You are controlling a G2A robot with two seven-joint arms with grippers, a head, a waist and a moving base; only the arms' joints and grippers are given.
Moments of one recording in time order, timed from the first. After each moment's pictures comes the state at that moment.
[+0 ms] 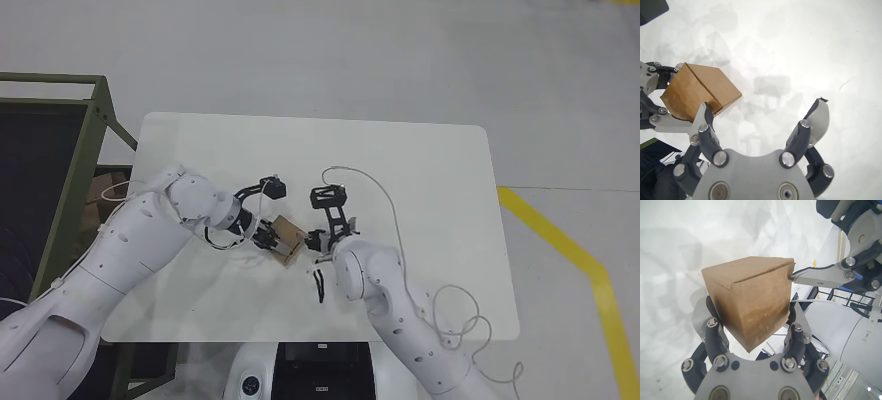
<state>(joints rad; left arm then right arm) 0.80 -0.87 -0.77 -1.40 0.11 -0.31 -1.32 -1.23 -1.56 0.88 -1.69 -1.32 0.45 1.05</state>
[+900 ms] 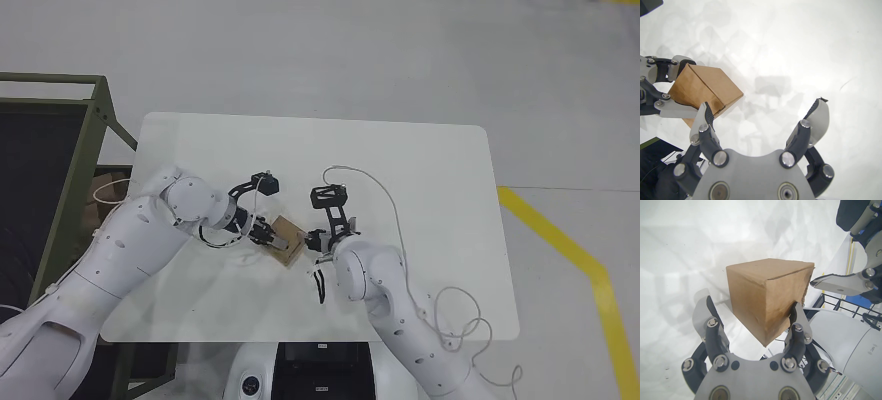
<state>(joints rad) 0.84 -0.85 -0.81 -1.44 0.20 -0.23 -1.29 -1.25 -1.57 0.90 -1.71 -1.33 0.42 1.05</state>
